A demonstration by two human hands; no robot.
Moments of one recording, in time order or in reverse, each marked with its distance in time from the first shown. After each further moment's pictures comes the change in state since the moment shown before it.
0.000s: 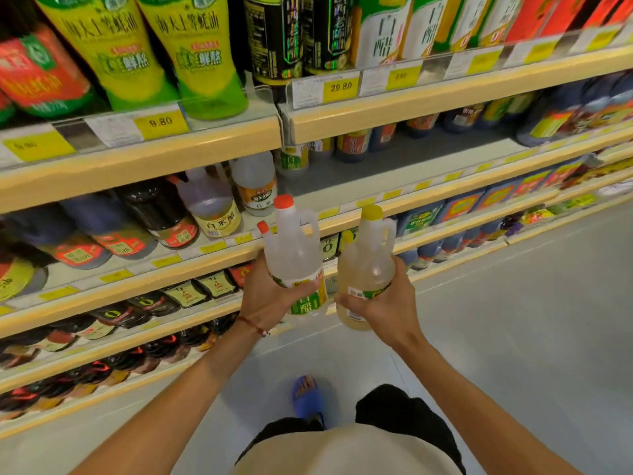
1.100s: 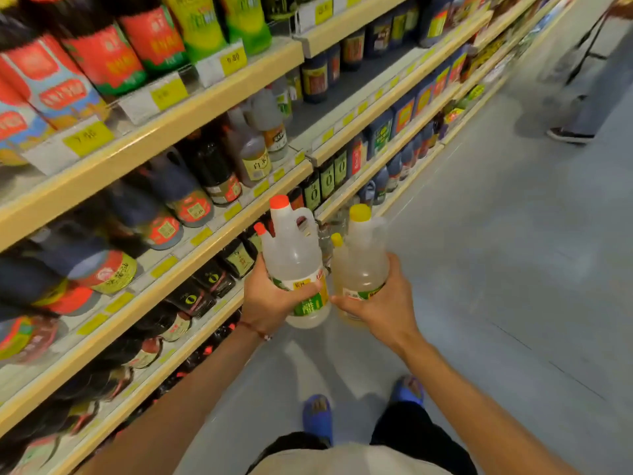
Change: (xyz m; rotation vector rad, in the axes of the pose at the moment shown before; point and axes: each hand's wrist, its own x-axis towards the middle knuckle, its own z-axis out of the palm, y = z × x) left_hand -0.160 -0.050 -0.254 0.104 -0.407 0.085; right_hand -0.314 -0.067 0.222 0.110 0.400 0.108
